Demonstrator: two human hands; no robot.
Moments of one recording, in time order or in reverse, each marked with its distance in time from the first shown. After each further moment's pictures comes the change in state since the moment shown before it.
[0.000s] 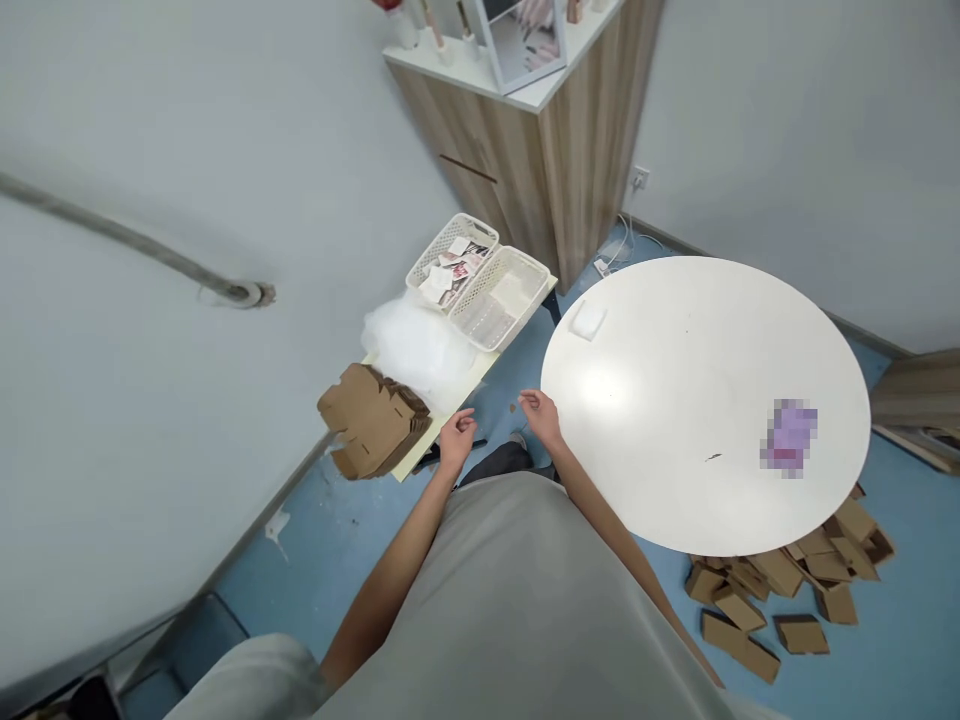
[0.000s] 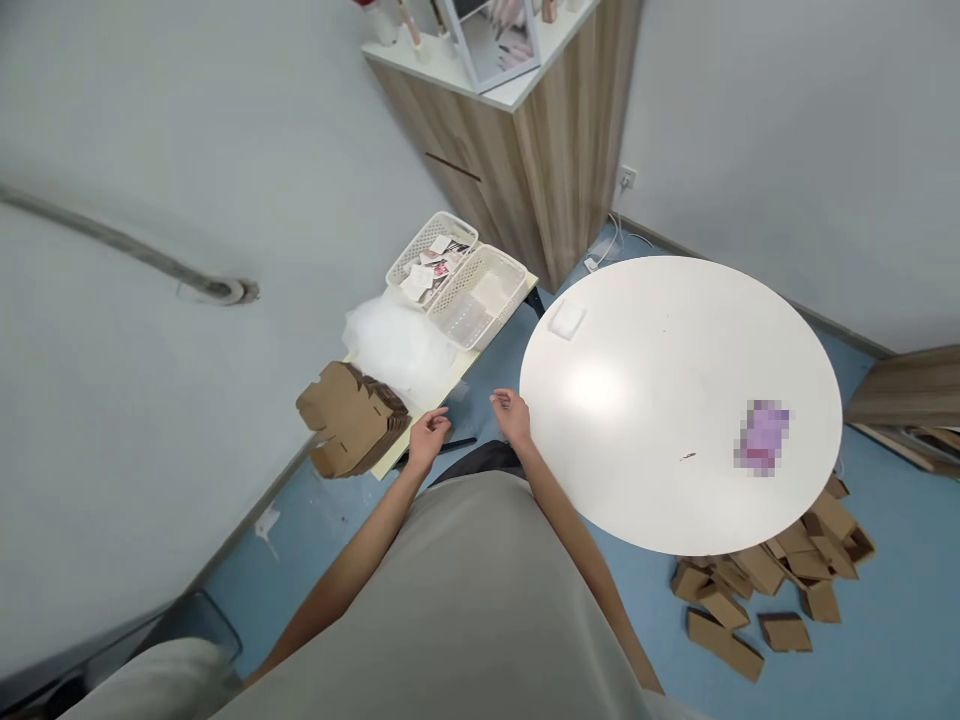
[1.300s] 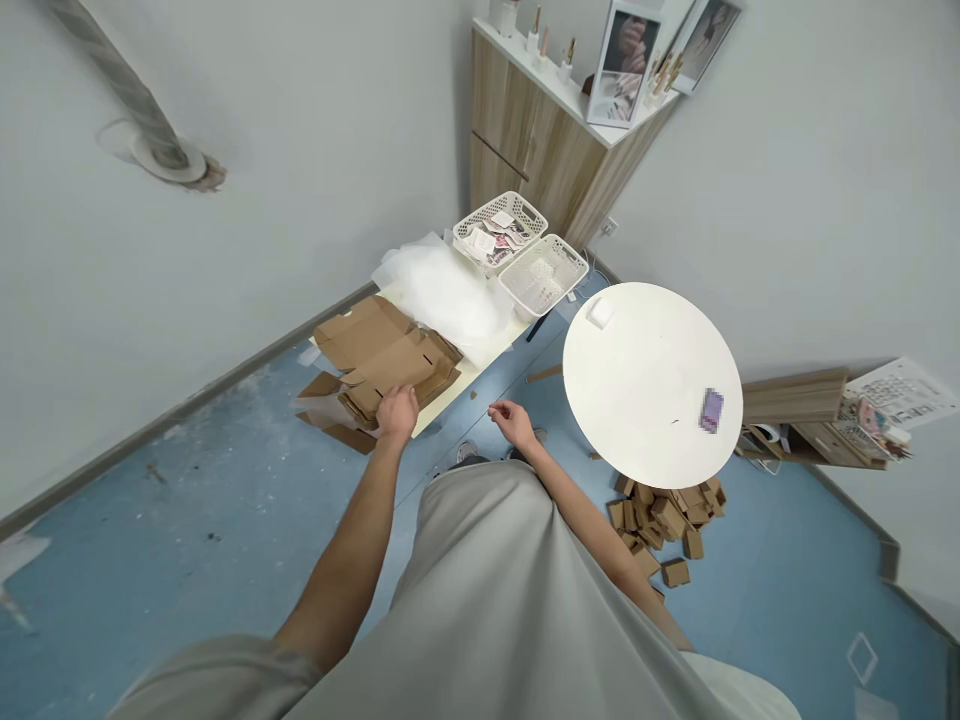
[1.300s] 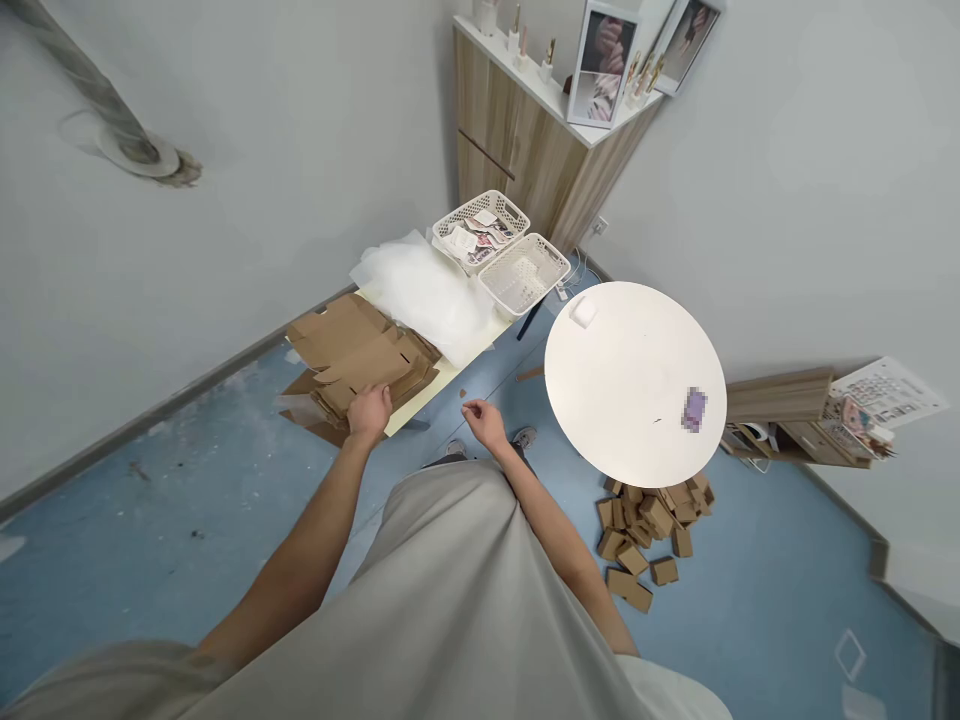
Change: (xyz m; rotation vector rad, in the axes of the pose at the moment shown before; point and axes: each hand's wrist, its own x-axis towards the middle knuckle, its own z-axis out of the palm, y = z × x) left_hand 0.082 -0.216 -0.165 0.449 -0.025 0.294; right_hand -0.124 0.061 0.185 -0.436 -0.103 -0.103
